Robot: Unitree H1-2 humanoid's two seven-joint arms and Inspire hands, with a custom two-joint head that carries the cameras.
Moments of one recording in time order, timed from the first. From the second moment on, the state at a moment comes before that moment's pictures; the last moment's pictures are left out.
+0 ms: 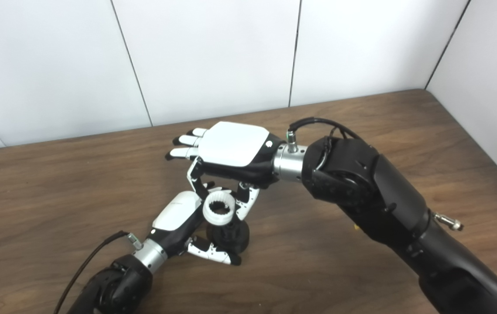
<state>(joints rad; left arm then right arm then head) -0.31 0.14 -0.52 0.16 0.66 -0.19 -0.14 -0.58 -0.54 0.39 -0.45 -0.64 -0.09 0.77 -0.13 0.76</state>
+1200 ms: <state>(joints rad) -0.30 0.14 -0.52 0.14 0.66 -0.17 -0.14 -0.59 -0.55 0.40 -0.44 -0.69 -0.20 0.87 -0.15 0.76</state>
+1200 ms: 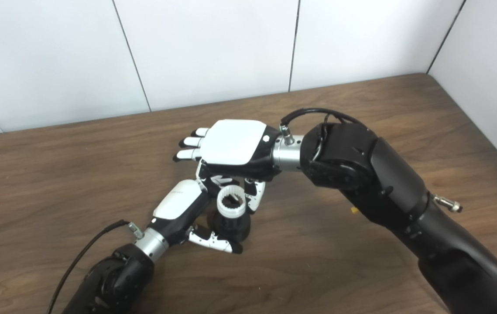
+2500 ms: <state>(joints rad) -0.29 0.13 -0.51 0.13 0.66 -0.17 -0.15 -0.53 -0.53 0.41 -0.42 -0.69 -0.21 0.87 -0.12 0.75</state>
